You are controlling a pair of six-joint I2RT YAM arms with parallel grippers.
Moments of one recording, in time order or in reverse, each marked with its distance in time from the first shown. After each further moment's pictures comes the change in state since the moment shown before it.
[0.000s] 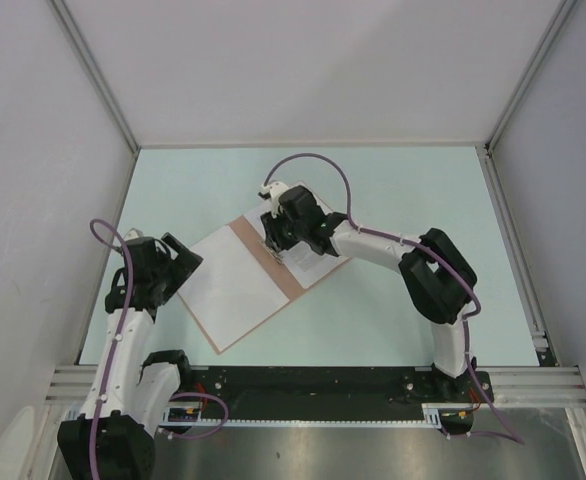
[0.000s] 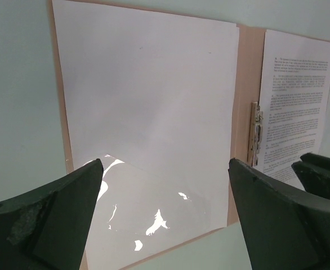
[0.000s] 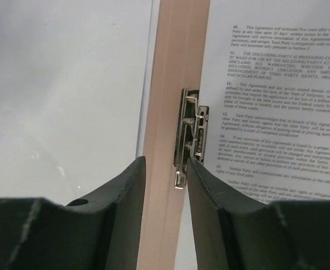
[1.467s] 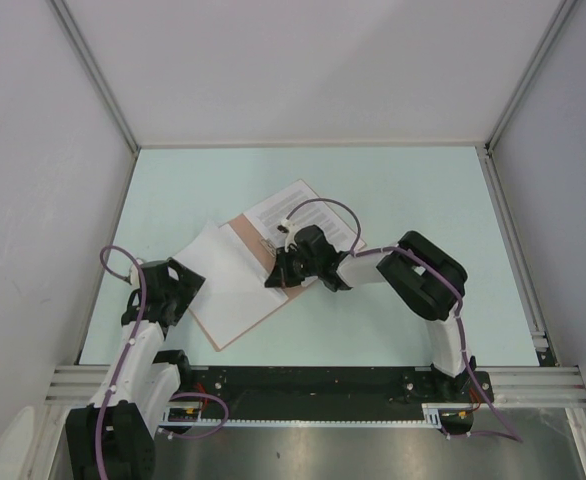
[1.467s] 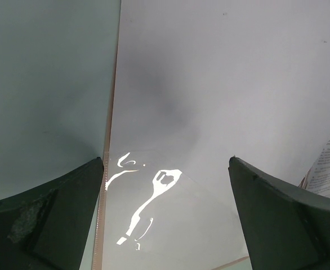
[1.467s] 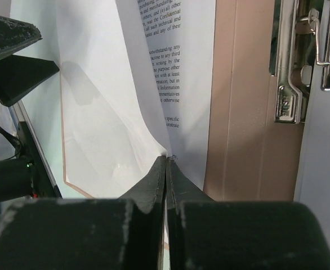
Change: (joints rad) left arm 0.000 -0.009 -0.281 0.200 -0.066 -0.143; right arm 0.013 0.081 -0.359 0.490 -0.299 0.465
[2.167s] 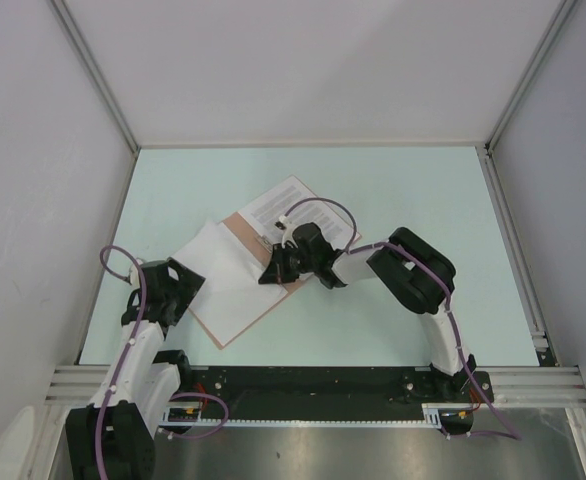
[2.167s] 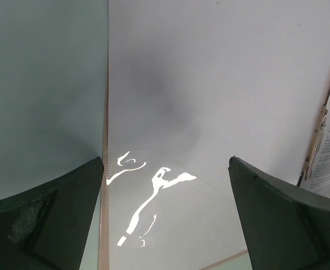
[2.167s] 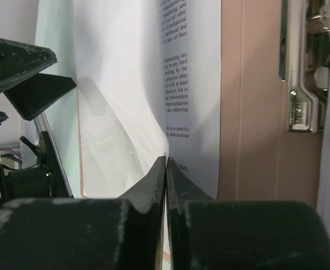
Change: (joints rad) left arm 0.000 0.001 0.000 0.001 -0.001 0.000; right arm -0.018 0.083 0.053 0.086 -0.067 0.073
